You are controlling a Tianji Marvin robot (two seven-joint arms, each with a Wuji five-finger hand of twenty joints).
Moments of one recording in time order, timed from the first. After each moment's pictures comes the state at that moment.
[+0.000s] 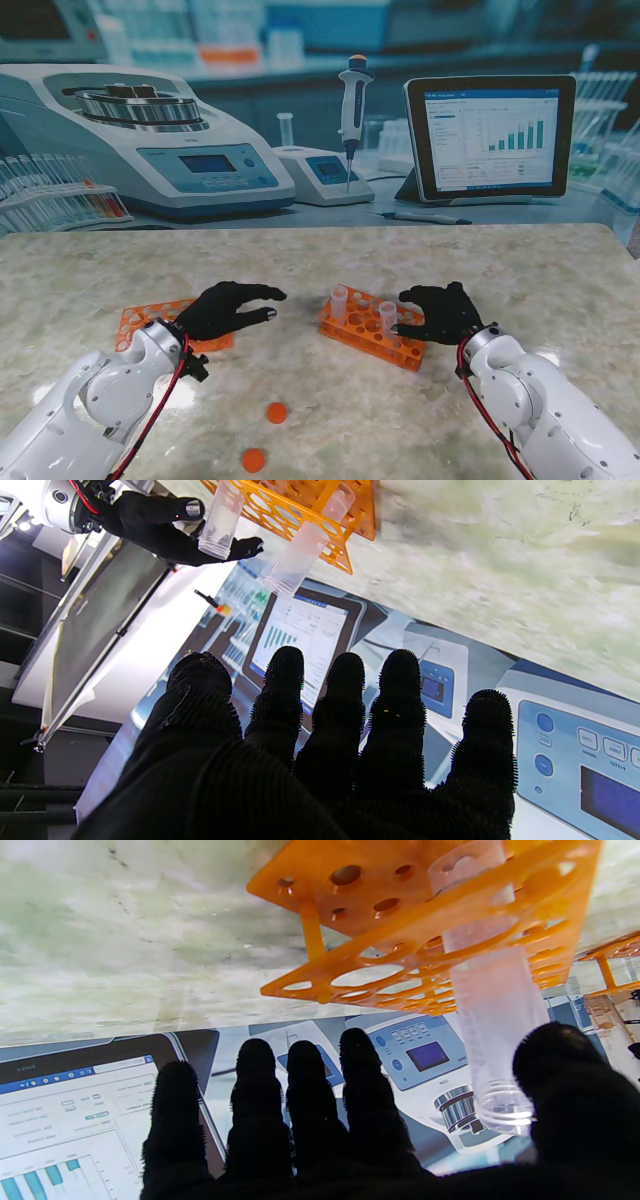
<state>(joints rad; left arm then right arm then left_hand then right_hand) 1.59 -1.07 -1.29 -1.62 0.53 -0.39 -0.12 -1.52 -1.06 1.24 -1.44 -0.93 -0.17 -0.07 0.84 -0.01 -0.01 0.00 0.58 0.02 0.22 0.25 0.67 0.12 0.10 0.21 0.57 0.17 0.14 0.32 0.14 0.38 0.38 0.37 0.20 -0.32 0.59 -0.08 0.54 0.07 0.23 0.41 0.64 0.10 0.07 0.13 0.54 0.09 0.10 0.18 0.09 0.31 0.76 0.25</state>
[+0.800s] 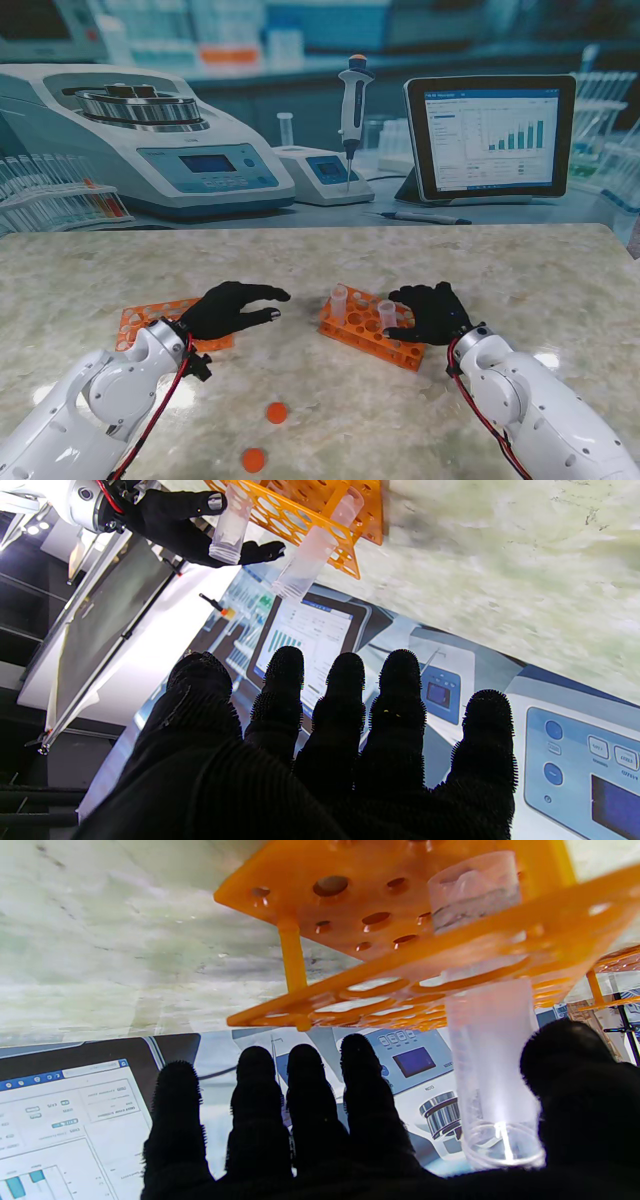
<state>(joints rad) 1.57 -1.07 -1.28 -1.62 0.52 -0.38 -0.13 -1.45 -1.06 1.15 -1.34 -0.93 -0.18 -0.15 0.84 -0.01 -0.01 0.00 0.58 0.02 0.22 0.25 0.67 0.12 0.10 0.21 0.57 0.17 0.14 0.32 0.14 0.38 0.38 0.37 0.18 -0.35 0.62 -0.11 0.50 0.07 0.23 0.40 0.63 0.10 0.05 0.09 0.51 0.09 0.08 0.13 0.09 0.30 0.76 0.24</state>
